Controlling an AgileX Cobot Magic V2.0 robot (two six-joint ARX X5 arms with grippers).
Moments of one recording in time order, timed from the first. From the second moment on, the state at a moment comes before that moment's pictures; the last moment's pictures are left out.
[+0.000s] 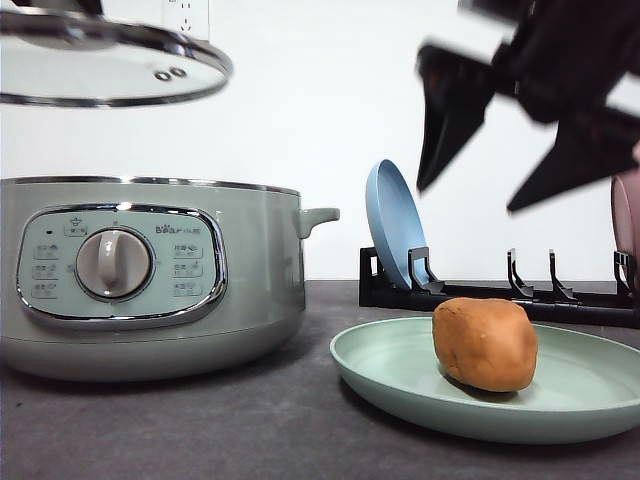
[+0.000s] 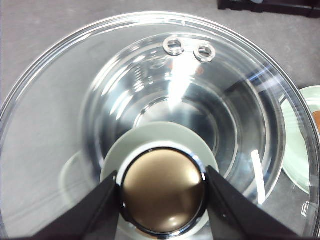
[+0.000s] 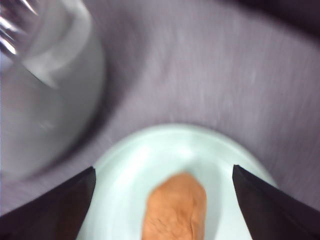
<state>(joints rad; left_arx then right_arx) -0.32 1.36 1.62 -1.17 0.07 0.04 0.63 1.14 0.77 -0.31 0.08 0.39</state>
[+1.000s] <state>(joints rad) -0.39 1.59 1.62 -1.05 0.07 0.04 0.63 0.91 0.82 -0.40 0.16 0.31</state>
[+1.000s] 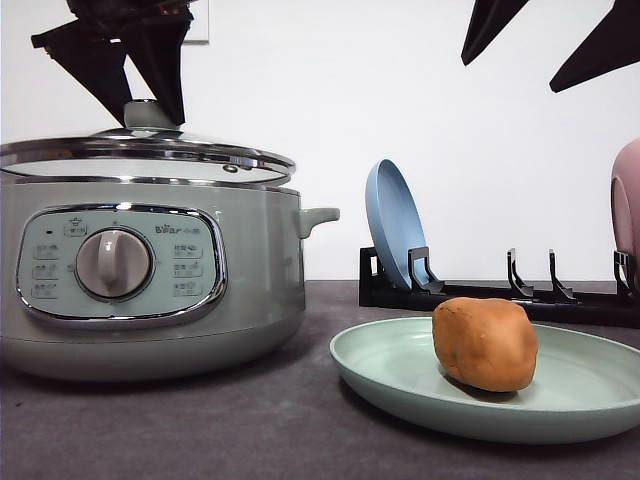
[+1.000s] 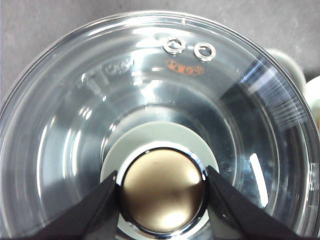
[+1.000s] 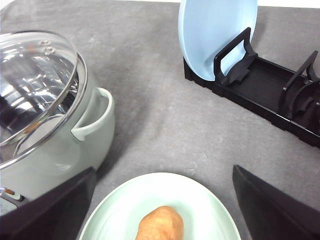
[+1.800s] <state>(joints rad) -0.41 1.62 1.62 -1.07 0.07 0.04 0.63 0.91 0.82 -0.40 0.16 0.31</state>
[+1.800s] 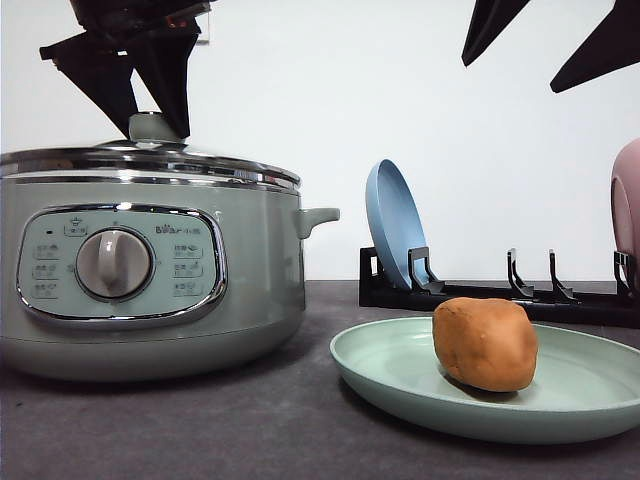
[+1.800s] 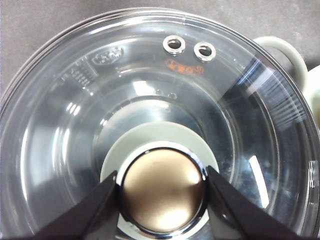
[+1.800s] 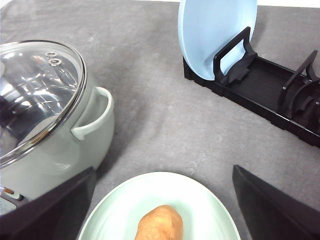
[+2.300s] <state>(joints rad) -0.41 1.63 1.62 -1.06 0.05 0.04 0.63 0.91 0.82 -0.40 0.16 0.31</state>
